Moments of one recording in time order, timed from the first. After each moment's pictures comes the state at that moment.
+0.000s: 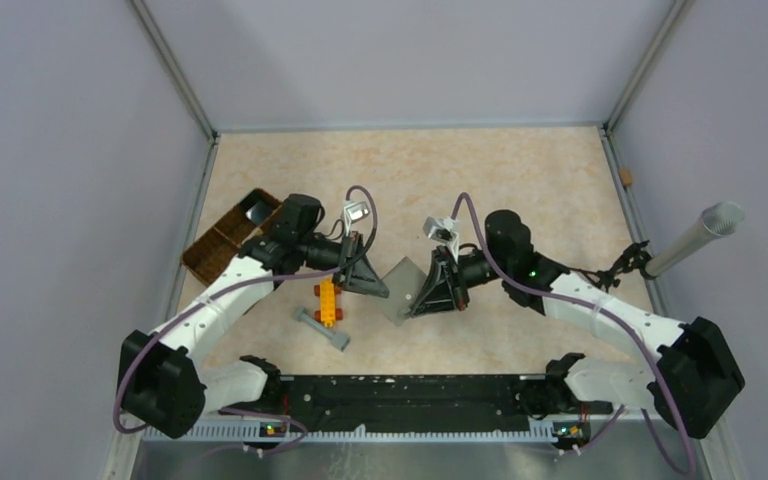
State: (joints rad) left arm -0.43 1.19 0.87 -0.42 1.14 -0.60; right arm 0.71 1.15 0.70 0.19 -1.16 0.34
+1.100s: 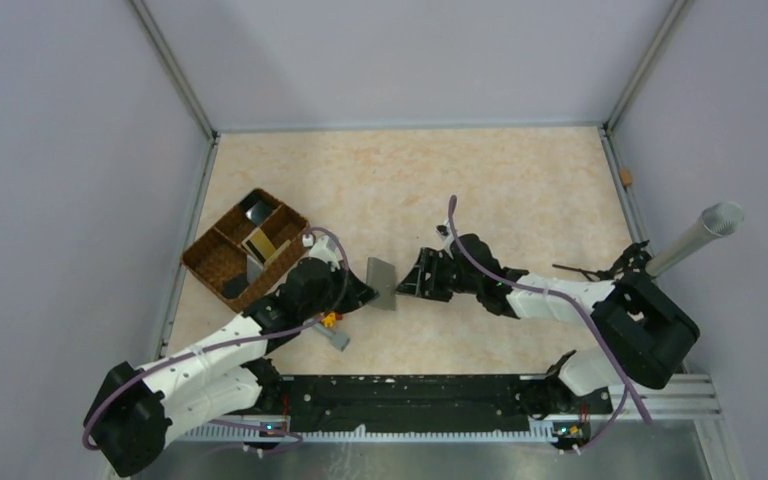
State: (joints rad) left arm -0.72 0.90 0.41 -0.02 0.08 -0.93; right arm 0.78 1.41 0.58 0.25 -0.28 0.90
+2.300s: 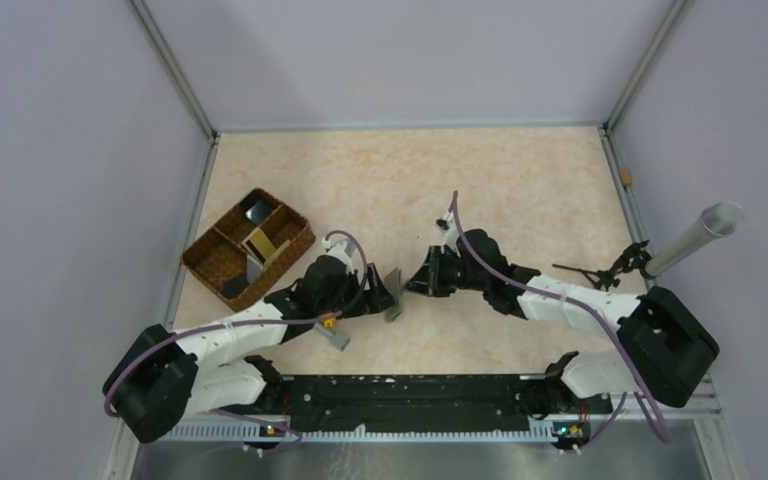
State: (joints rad) left arm -0.72 1.11 0.41 0.03 0.12 -0.84; right arm 0.78 1.32 0.61 0.19 -0.30 0.79
